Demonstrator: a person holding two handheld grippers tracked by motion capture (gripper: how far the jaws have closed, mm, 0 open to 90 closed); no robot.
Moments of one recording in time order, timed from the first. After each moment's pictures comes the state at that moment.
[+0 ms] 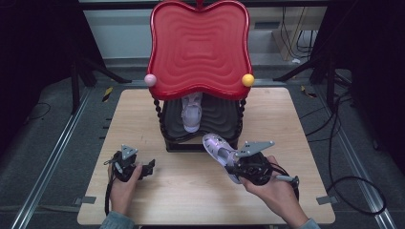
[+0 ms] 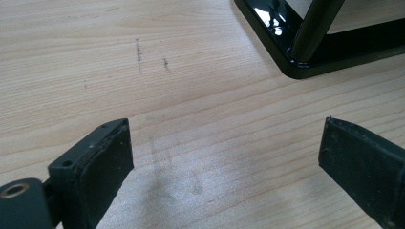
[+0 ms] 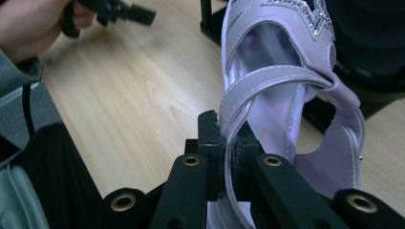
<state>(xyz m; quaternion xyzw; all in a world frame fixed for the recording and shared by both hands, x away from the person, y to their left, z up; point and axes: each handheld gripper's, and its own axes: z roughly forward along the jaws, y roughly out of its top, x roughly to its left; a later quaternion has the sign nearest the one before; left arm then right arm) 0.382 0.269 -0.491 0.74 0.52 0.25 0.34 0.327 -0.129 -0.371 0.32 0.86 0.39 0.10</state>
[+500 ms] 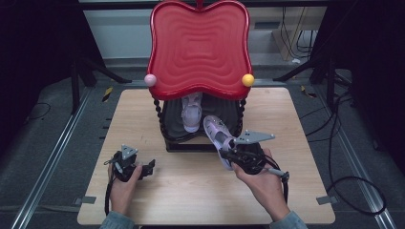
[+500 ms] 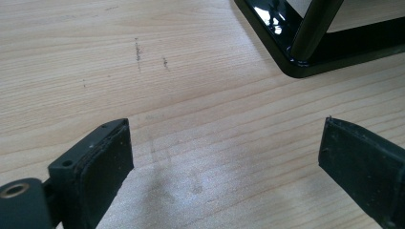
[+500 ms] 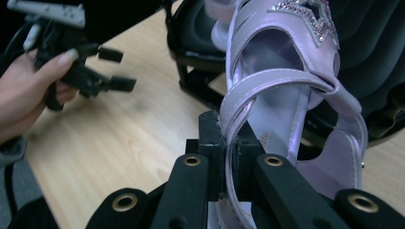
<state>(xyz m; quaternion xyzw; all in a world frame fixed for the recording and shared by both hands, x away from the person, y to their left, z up) 0.382 0.269 -0.491 0.74 0.52 0.25 0.34 0.345 -0.116 -0.364 0.38 0.80 0.45 0.14</state>
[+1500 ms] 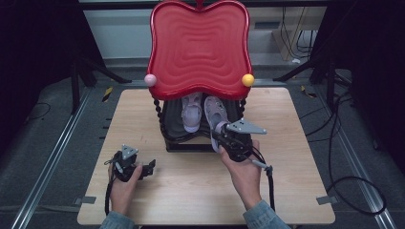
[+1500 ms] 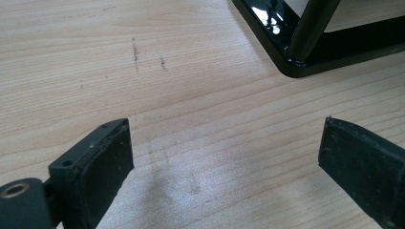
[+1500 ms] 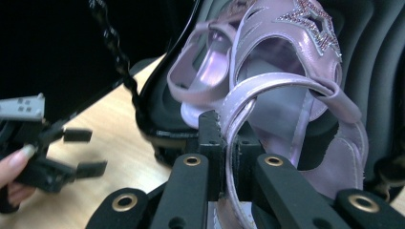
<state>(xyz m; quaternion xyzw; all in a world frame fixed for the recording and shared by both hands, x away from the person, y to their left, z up) 0.382 0.268 -0.491 0.74 0.52 0.25 0.35 0.372 -0.086 -0.363 0.43 0.71 0.52 0.21</state>
